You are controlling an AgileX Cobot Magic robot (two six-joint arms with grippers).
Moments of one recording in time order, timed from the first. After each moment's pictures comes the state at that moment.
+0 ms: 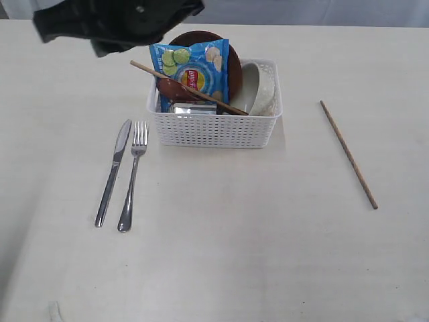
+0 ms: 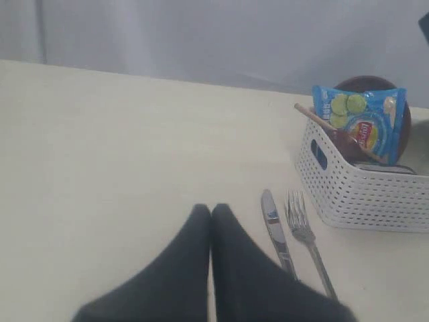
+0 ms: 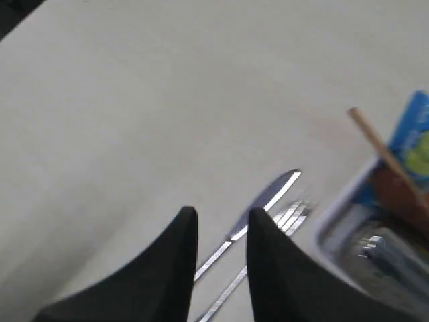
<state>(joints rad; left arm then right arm) -0.16 0.00 0.00 -0.03 0.33 -0.16 0.89 1.81 -1.63 0.05 0.73 0.20</state>
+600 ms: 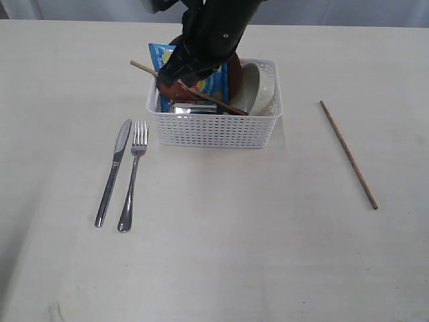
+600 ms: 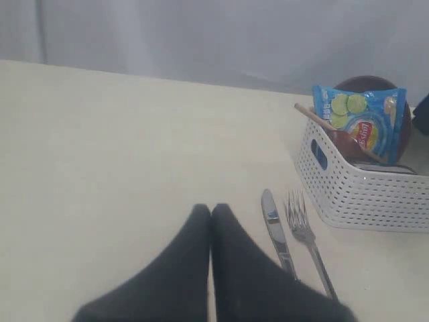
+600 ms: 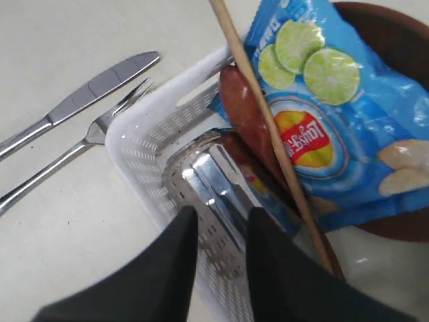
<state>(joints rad) -0.16 0.00 0.00 -0.03 0.33 -0.16 0.67 1.97 -1.63 0.13 0.88 -0.35</state>
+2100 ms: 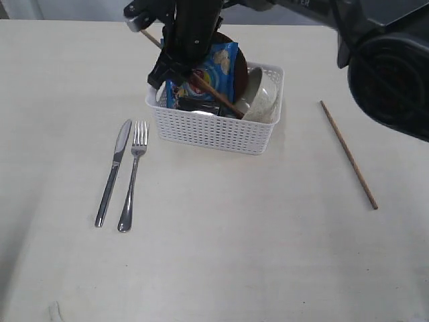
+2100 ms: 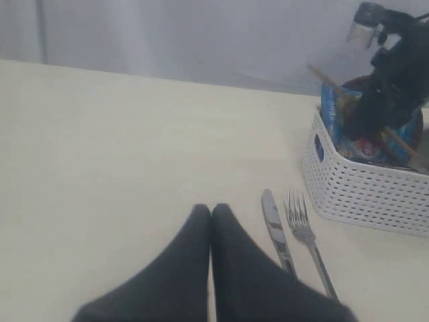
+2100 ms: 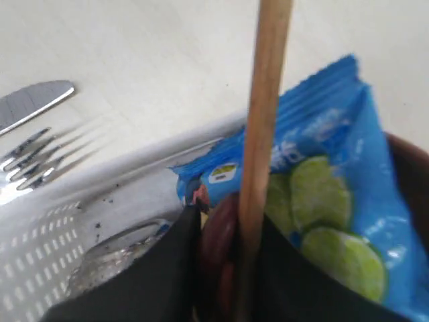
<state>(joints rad) -0.16 0.00 0.00 -0.03 0.33 -0.16 0.67 2.33 -2.07 0.04 1.01 -0.38</state>
